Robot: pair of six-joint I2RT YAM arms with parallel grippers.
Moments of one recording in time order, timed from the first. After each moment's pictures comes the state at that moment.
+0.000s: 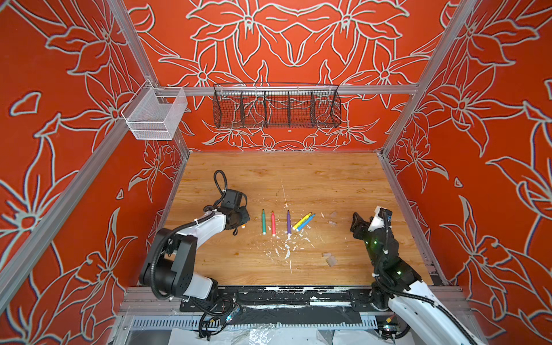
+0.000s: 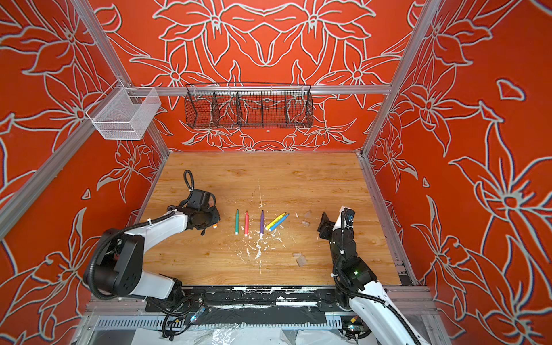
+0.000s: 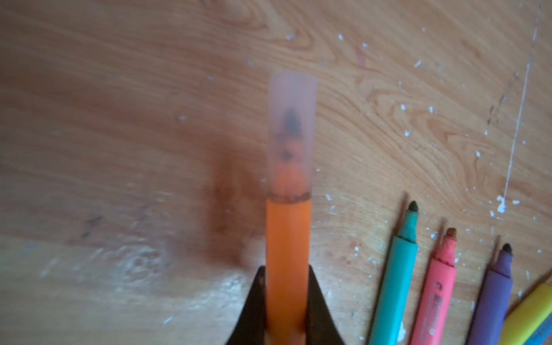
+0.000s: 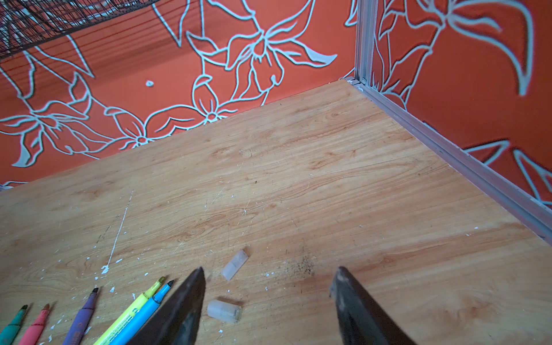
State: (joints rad) left arm -0.23 1.50 0.76 -0.34 0.02 -0.66; right arm 0.41 0.42 0.20 -0.08 0.48 0.43
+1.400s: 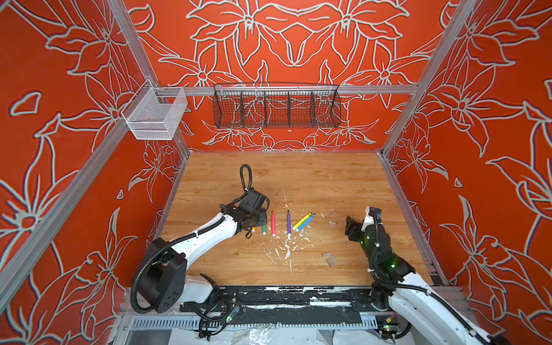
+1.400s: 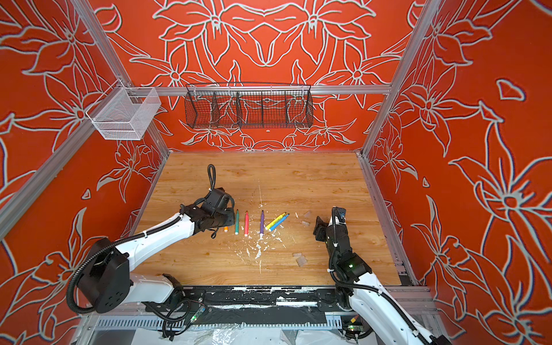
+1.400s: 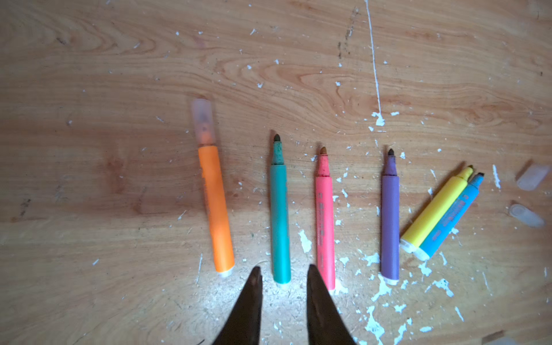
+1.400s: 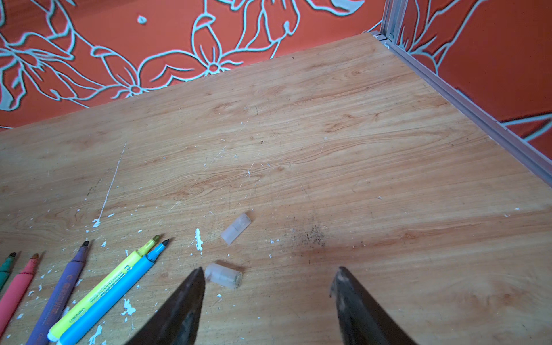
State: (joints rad) left arm -0.53 1.37 0.87 -0.52 -0.13 -0.64; right arm 0.41 0.56 0.20 -0.07 0.40 0.42
